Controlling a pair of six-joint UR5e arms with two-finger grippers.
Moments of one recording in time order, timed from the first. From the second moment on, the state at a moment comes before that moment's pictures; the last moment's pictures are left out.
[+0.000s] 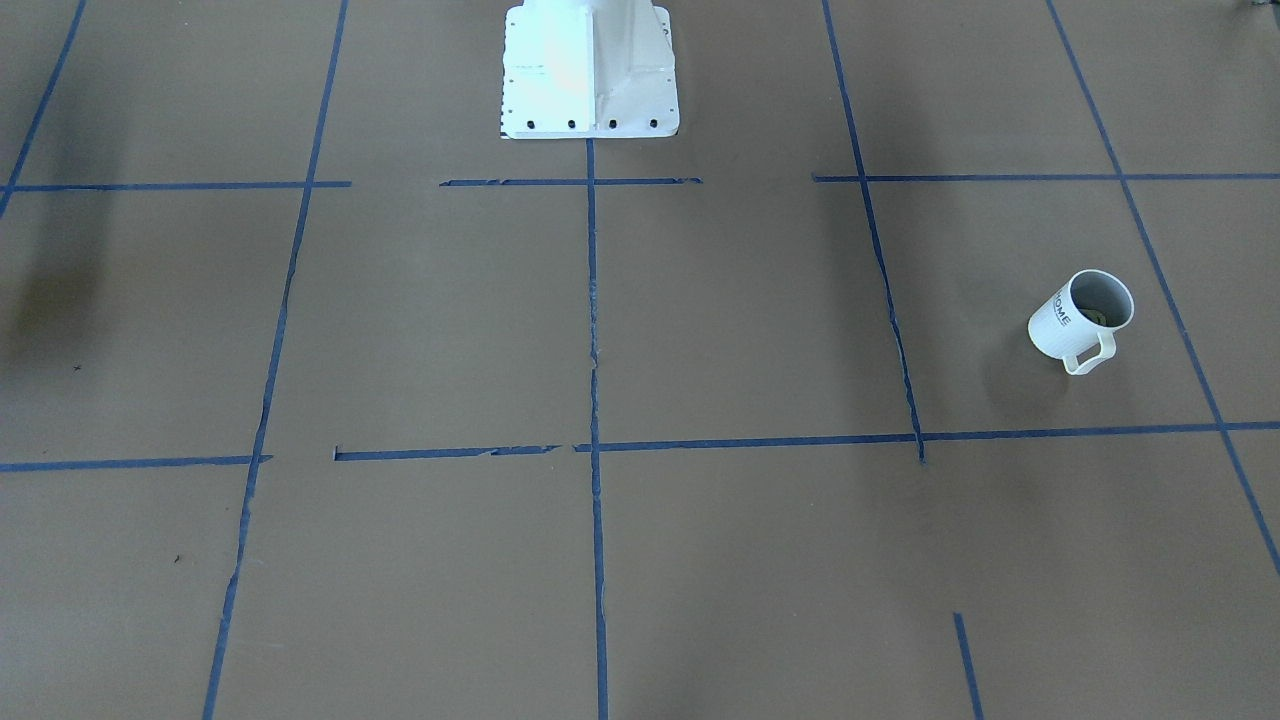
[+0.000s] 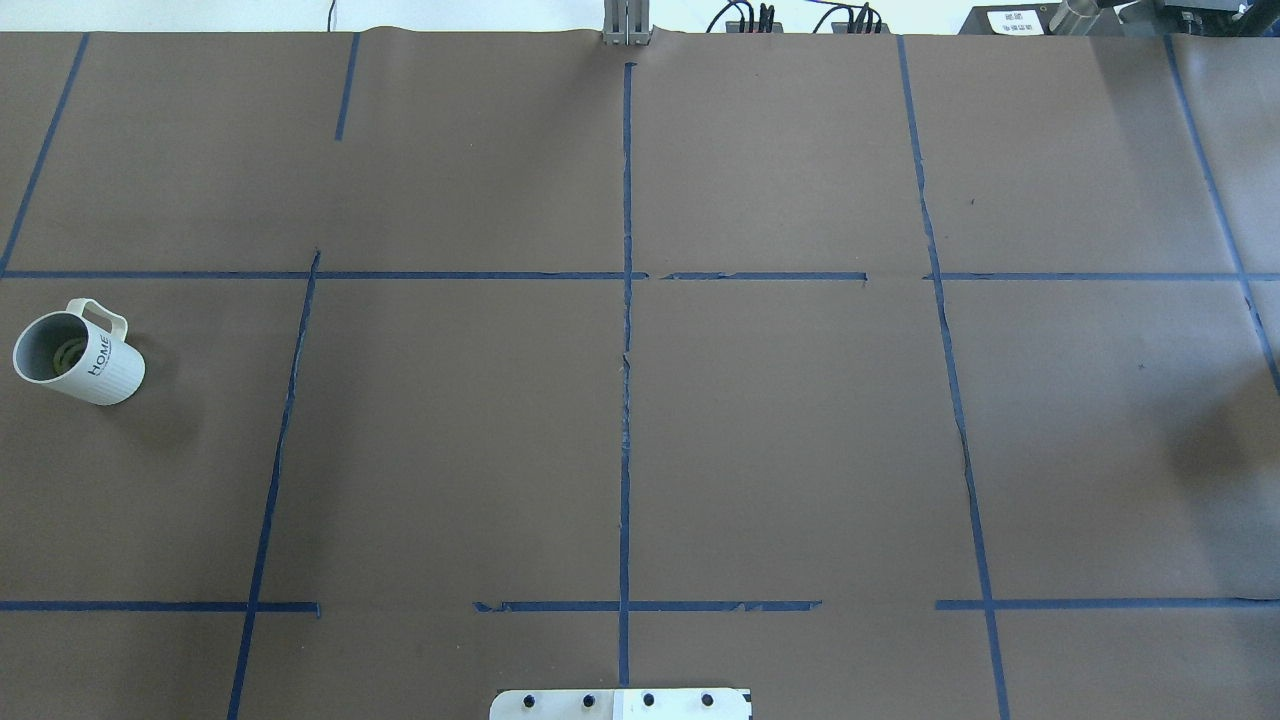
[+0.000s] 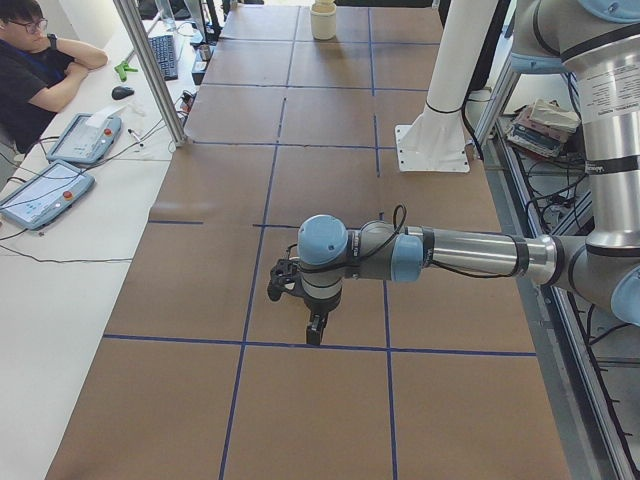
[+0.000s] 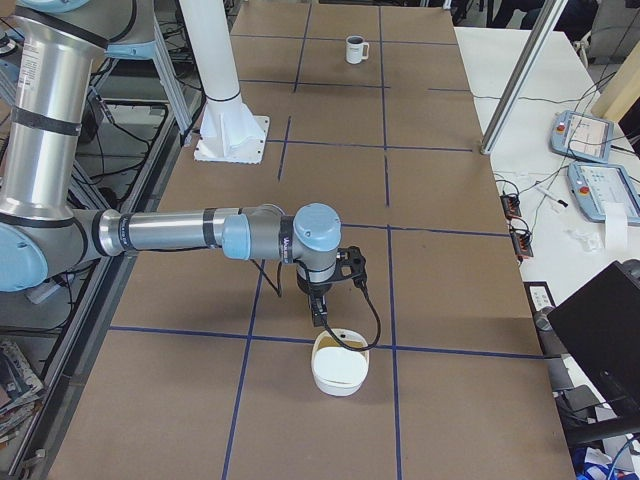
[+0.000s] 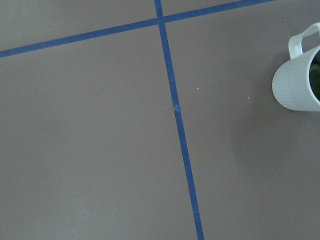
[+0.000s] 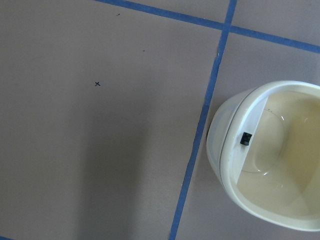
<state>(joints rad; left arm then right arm) -1.55 -1.34 -1.90 -1.54 -2.33 0.16 1.52 -1.84 1.93 -1.64 2.34 -0.19</state>
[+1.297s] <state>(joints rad) -1.17 -1.51 -1.72 -1.88 -2.27 -0.48 1.52 -1.83 1.93 -1.64 2.35 -0.18</state>
